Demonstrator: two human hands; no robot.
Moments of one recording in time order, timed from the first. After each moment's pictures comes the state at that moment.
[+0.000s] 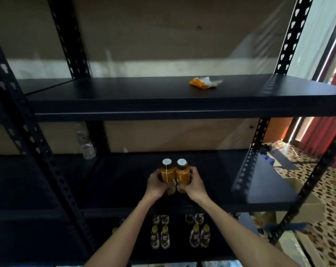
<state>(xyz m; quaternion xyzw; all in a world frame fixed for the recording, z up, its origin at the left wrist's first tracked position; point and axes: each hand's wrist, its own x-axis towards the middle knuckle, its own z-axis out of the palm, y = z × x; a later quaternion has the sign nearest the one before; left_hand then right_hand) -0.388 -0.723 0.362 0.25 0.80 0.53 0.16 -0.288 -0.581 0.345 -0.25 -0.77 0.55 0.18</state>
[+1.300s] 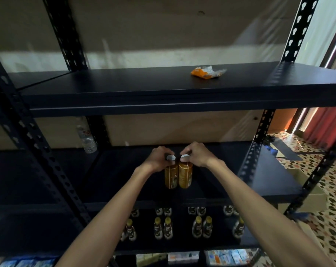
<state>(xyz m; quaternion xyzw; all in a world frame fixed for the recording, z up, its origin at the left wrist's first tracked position) -0.420 -0.708 0.443 0.41 0.85 0.30 0.12 -0.315 -0.542 0.449 -0.17 -0.92 0.34 0.05</state>
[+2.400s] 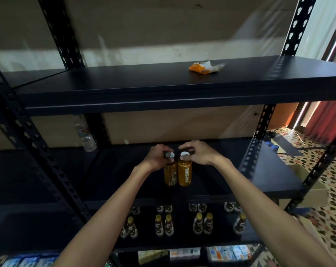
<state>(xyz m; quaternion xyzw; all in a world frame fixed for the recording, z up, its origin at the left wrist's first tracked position) -0.423 -0.708 0.434 0.41 0.85 0.32 0.12 -0.303 -0.535 0.445 -0.14 -0.91 0.39 0.03</state>
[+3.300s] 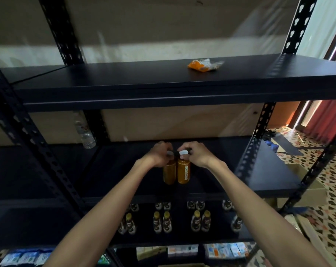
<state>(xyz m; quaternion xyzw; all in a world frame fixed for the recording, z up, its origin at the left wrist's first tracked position) -0.410 -0.697 0.451 0.39 0.89 0.20 0.14 -0.307 -0.538 0.424 -0.16 -0.91 0.39 0.07</state>
